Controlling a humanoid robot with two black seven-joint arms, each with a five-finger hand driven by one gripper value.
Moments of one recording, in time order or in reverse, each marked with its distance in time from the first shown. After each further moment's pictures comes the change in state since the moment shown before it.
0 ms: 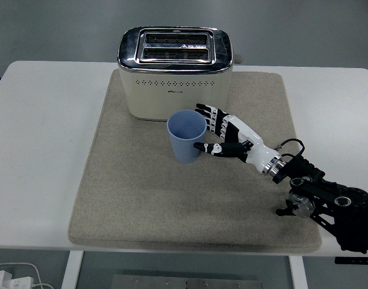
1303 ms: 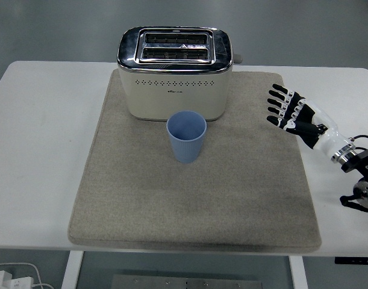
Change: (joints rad) left arm -0.001 0.000 0.000 -0.003 0.001 -0.002 0.000; right arm 0.010 -0.289 0.036 0.011 0.319 0.110 0.000
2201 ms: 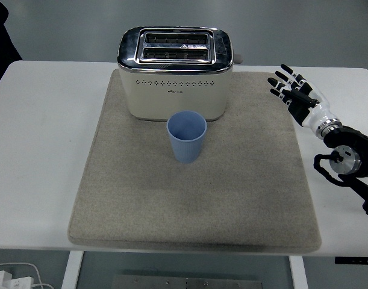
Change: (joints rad) left arm 0.000 0.000 0.000 0.000 0.000 0.000 0.000; right arm 0.067 0.149 0.189 -0.068 0.224 -0.197 -0.284
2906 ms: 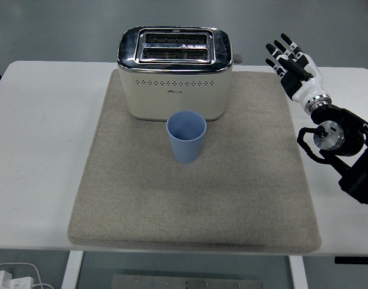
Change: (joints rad) left arm 0.000 0.000 -0.002 0.001 -0.001 0.001 0.000; right arm 0.085 0.164 0.097 -0.173 -0.001 0.001 0.010
